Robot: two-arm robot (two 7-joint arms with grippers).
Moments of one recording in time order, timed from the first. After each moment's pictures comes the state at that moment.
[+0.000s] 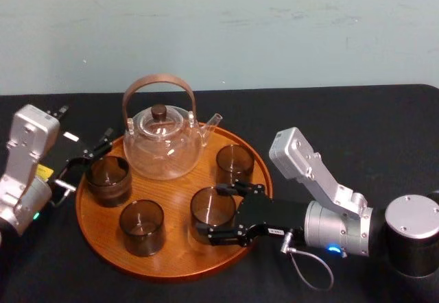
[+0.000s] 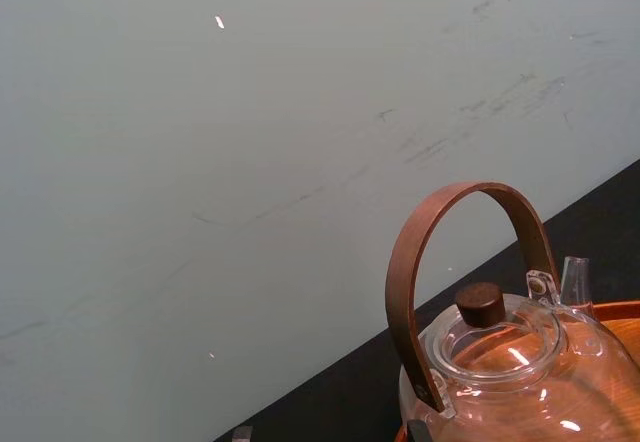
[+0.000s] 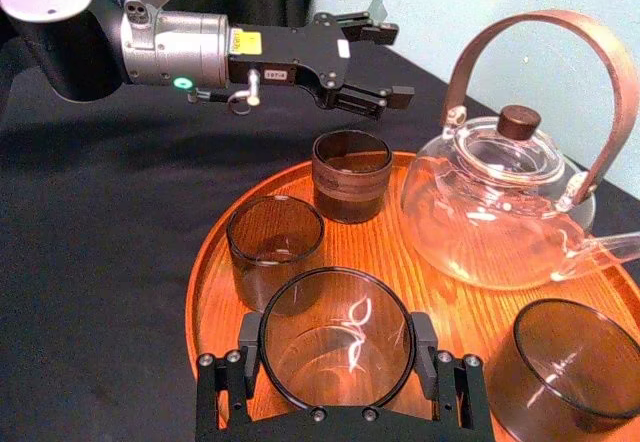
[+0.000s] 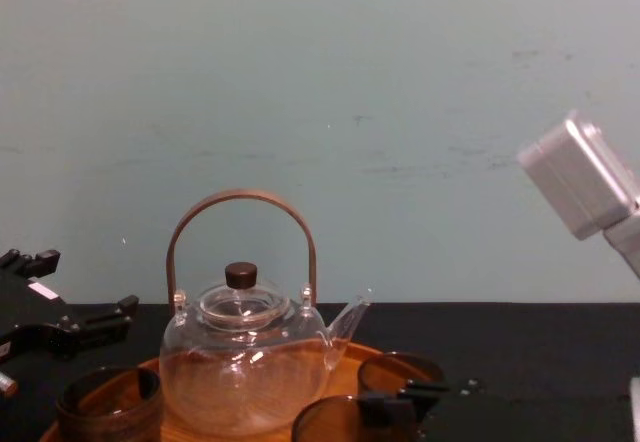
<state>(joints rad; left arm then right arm) -0.20 0.60 0.45 -1.41 -0.25 -0.12 0.03 0.25 0.52 -0.61 -1.60 0.34 0.20 0.59</state>
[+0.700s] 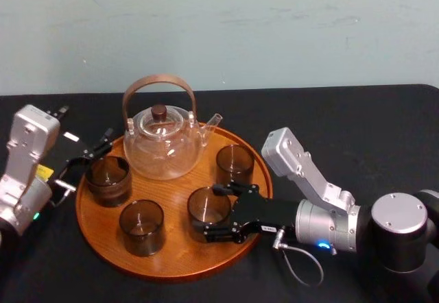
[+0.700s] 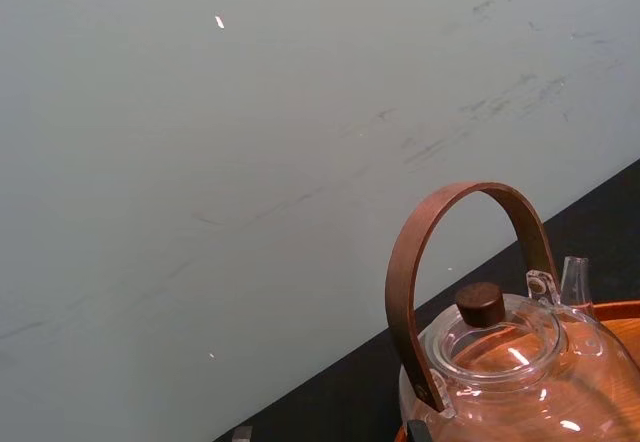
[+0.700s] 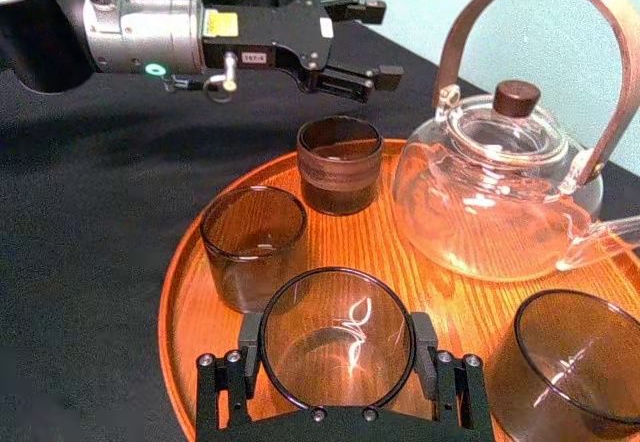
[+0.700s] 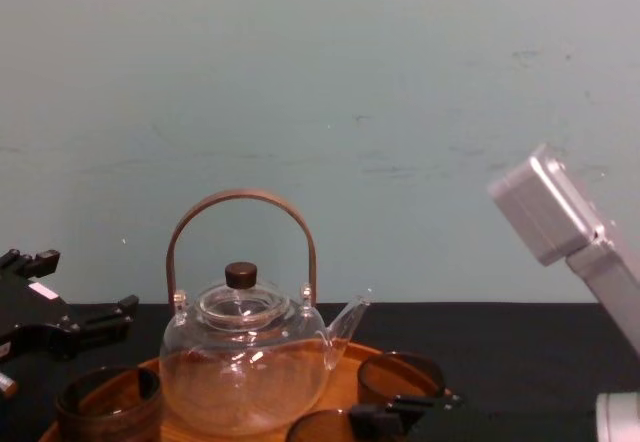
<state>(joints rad) -0.20 0.60 0.45 -1.41 -0.25 -0.12 0.03 0.30 0.48 -0.64 -1.49 0.35 0.17 0.60</state>
